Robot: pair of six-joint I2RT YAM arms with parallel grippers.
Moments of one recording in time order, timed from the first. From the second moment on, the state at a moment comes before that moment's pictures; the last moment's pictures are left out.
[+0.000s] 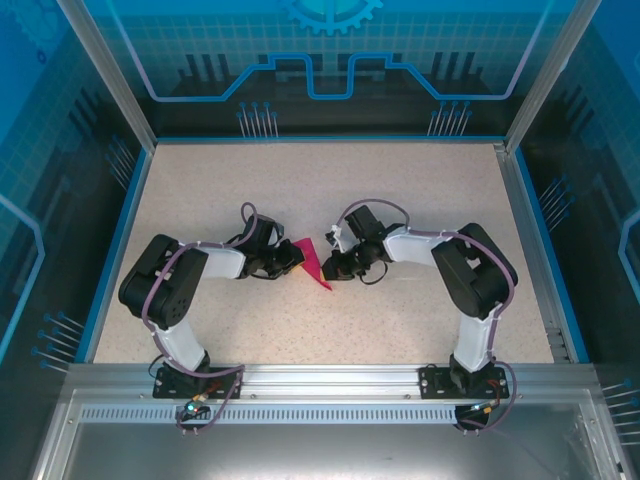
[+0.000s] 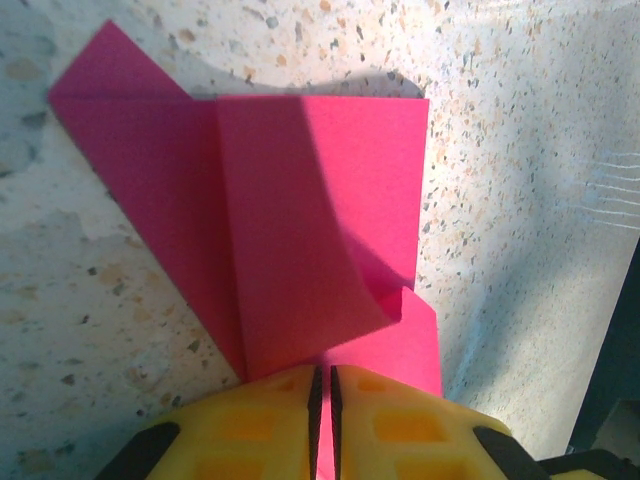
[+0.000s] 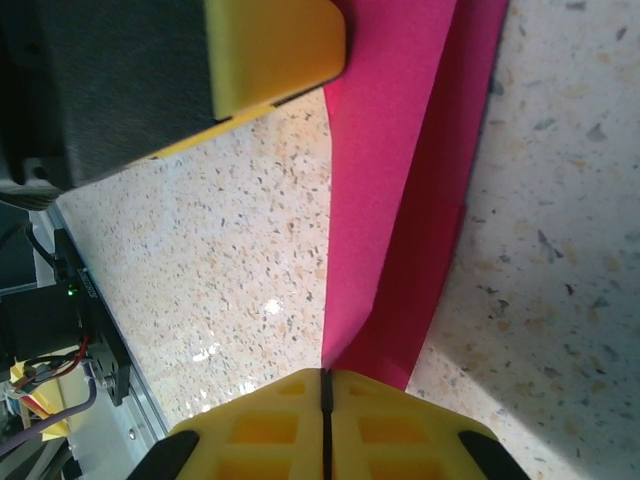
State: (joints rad) left arm -0.35 1.75 0.71 0.15 0.46 -0.95; right arm 0.59 1.89 1.04 -0.29 -0.71 0.42
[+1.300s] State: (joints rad) left arm -0.35 1.75 0.72 0.14 0.46 -0.95; right arm 0.59 1.90 0.99 -0.32 -0.71 0.40
